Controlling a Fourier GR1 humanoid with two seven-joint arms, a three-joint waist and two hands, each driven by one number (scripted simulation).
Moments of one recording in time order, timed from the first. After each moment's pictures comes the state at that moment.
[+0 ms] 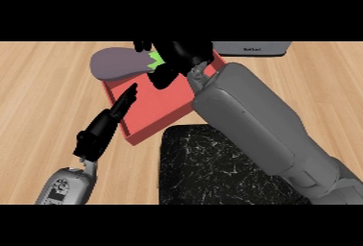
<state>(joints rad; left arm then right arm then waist) -0.21 0.17 -0.19 -1.53 -0.05 -0.09 0.09 -1.17 -0.12 0.45 -1.13 0.58 -0.04 0.35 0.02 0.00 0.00</state>
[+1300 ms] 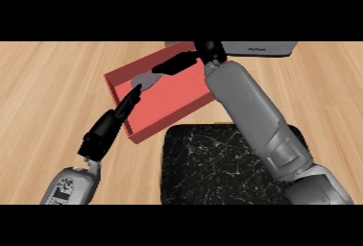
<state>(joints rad) -0.22 0.14 -0.19 -1.52 -0.08 -0.11 0.07 -1.18 -0.01 0.12 -0.61 0.14 -0.25 -0.10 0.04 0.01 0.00</state>
